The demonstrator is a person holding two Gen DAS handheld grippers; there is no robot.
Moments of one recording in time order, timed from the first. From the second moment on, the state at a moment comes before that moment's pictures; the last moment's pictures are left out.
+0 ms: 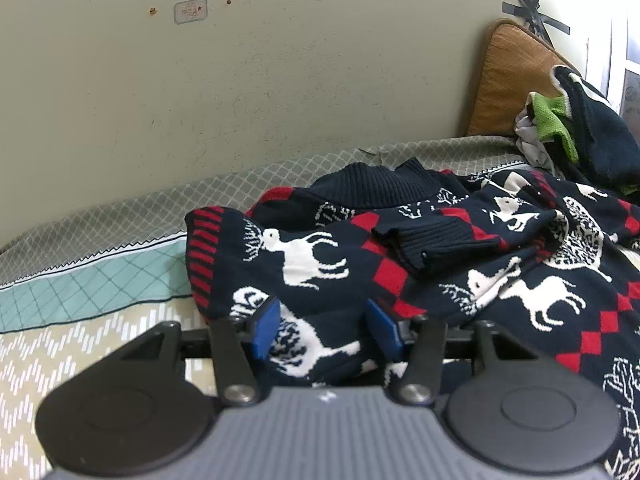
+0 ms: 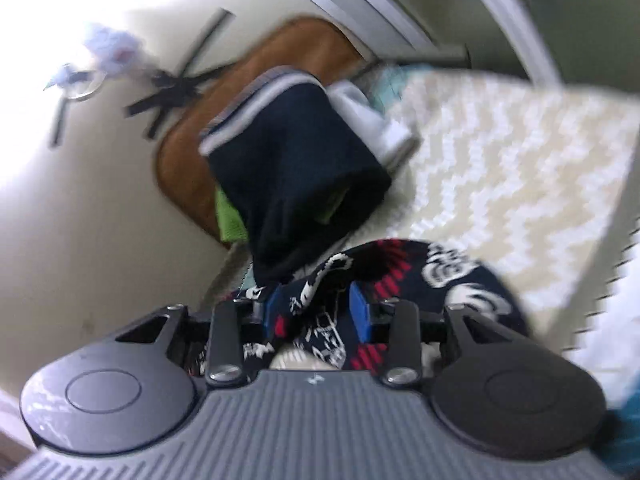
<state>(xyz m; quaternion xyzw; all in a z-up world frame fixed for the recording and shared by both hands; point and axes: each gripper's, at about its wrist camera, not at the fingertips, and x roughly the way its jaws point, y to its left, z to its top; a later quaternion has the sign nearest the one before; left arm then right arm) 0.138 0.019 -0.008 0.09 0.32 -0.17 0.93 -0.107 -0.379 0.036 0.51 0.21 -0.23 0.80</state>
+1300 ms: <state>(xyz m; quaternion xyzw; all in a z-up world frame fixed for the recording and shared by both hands) 0.163 0.090 0.025 -0.13 0.32 -0.19 0.92 0.091 -0.209 0.061 0.00 0.28 0.01 0.96</state>
